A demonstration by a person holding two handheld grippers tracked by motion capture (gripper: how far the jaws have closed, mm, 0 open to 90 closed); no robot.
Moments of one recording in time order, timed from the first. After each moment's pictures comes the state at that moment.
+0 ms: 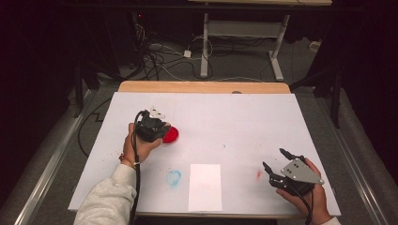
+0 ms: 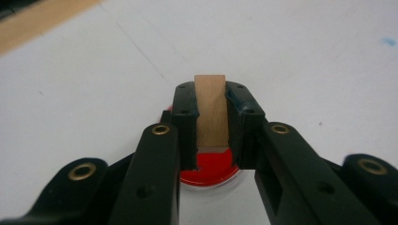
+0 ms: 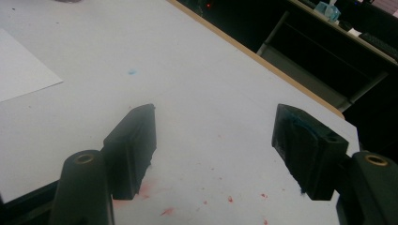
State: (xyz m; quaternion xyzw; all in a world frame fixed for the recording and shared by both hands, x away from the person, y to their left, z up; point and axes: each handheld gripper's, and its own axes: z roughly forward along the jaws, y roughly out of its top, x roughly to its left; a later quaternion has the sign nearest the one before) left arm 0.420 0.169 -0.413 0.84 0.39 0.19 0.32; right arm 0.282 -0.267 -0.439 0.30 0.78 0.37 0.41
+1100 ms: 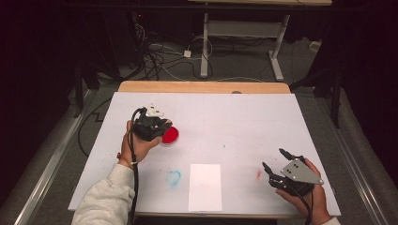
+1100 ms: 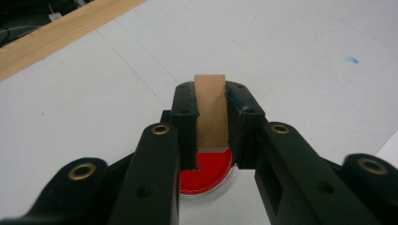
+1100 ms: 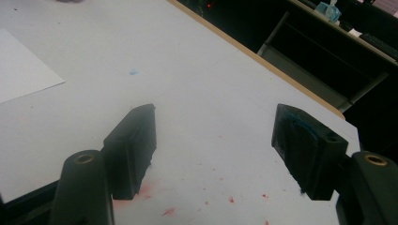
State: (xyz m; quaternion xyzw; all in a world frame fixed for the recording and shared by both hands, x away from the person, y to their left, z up) left arm 0.416 0.168 -0.402 0.84 0.38 0.19 0.34; right arm 0.282 -0.266 -0.439 0.30 0.78 0.37 0.41
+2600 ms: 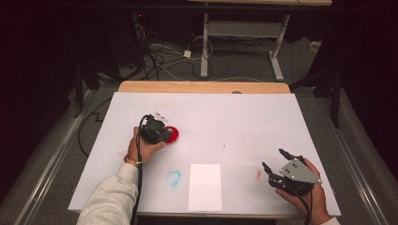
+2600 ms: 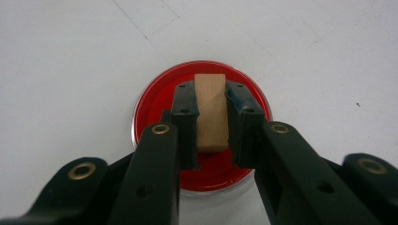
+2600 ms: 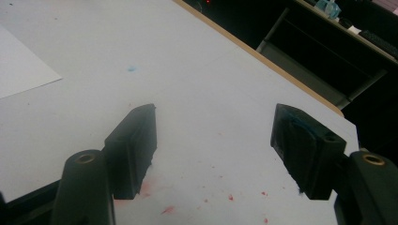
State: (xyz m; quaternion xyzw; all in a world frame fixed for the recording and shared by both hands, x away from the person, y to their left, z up) left arm 0.443 0.165 -0.458 0.85 0.41 0.15 0.30; right arm 0.283 -0.265 -0.440 0.30 0.78 0.36 0.41
